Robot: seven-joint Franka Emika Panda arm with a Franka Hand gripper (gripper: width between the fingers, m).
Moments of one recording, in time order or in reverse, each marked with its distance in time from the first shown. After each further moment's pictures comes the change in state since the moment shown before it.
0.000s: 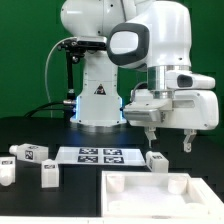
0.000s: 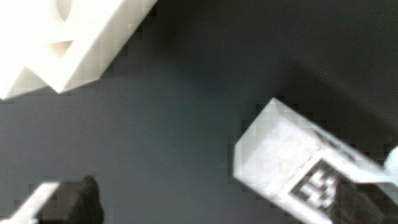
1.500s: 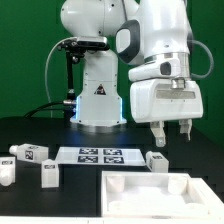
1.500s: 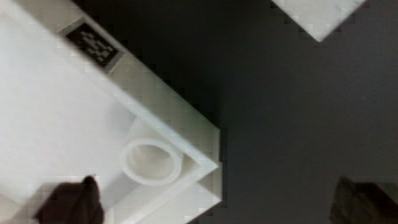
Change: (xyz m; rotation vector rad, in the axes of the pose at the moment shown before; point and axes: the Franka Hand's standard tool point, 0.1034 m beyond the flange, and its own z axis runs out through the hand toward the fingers) arm -0.023 0.030 -0.009 -0.046 0.039 1.412
